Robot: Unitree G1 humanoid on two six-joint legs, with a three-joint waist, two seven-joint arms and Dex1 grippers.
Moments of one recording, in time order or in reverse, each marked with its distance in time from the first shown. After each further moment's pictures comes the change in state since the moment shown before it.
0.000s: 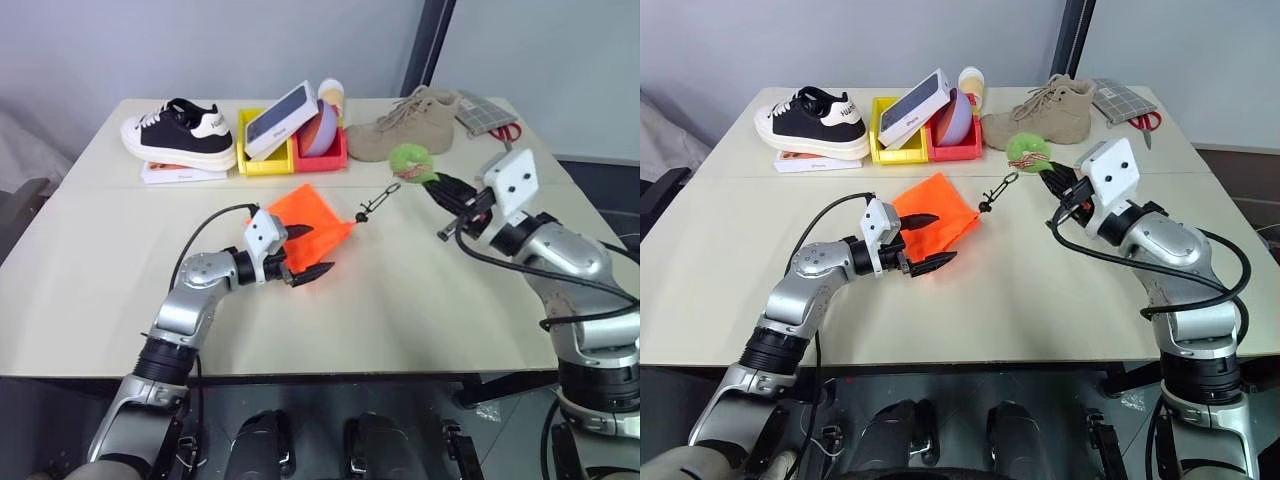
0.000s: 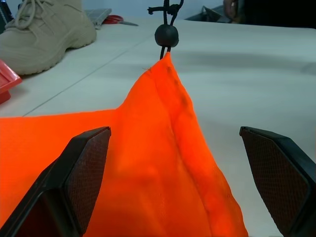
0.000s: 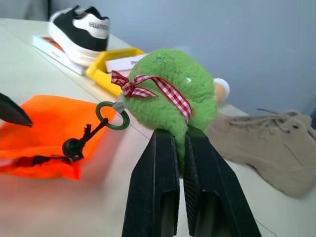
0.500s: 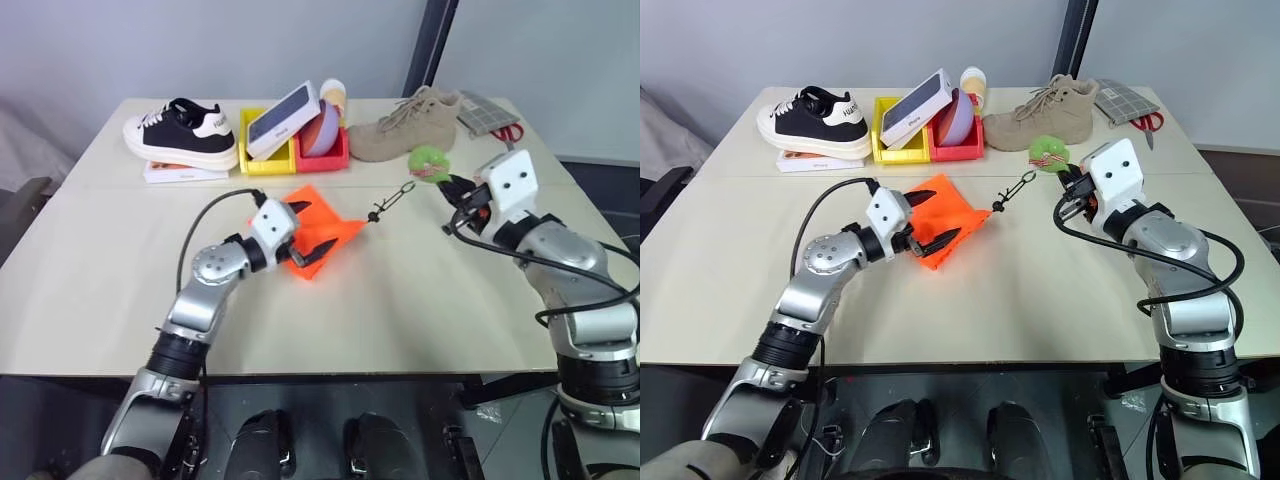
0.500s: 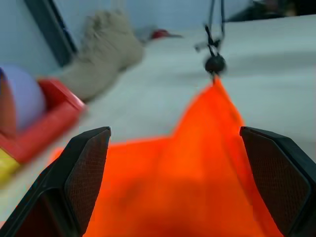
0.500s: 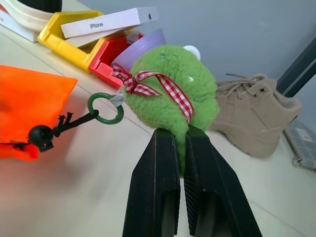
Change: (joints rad) left arm -0.036 -0.073 -0.075 -0.022 0.251 -0.164 0.256; right arm -0.012 0.002 0.012 0.040 -0.074 0.070 -0.068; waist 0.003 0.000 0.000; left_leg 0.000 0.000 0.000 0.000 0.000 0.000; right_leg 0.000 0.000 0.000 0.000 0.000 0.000
